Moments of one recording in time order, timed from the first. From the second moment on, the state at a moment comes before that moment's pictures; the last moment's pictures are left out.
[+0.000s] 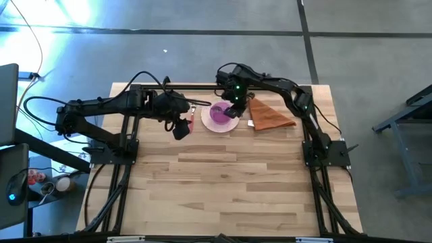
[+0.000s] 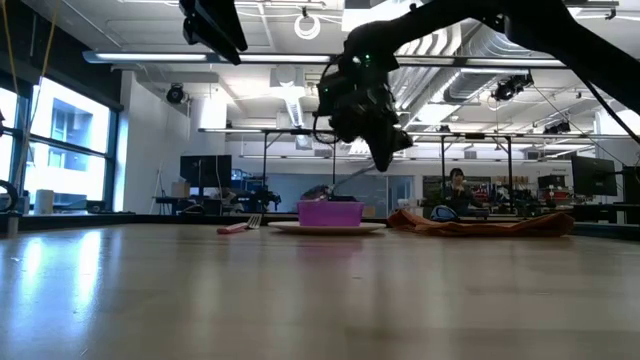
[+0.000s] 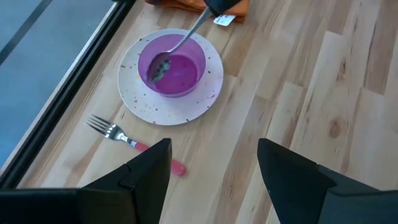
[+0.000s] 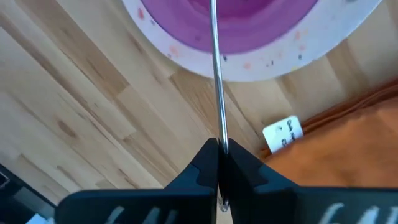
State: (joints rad) left arm 0.24 1.29 1.35 -0.98 -0.20 -0.21; right arm -0.50 2.25 2.10 -1.57 -0.30 0.10
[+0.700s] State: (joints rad) left arm 0.24 1.29 1.35 -0.98 -0.19 -0.21; right arm -0.50 2.25 2.00 -1.54 -0.26 0.06
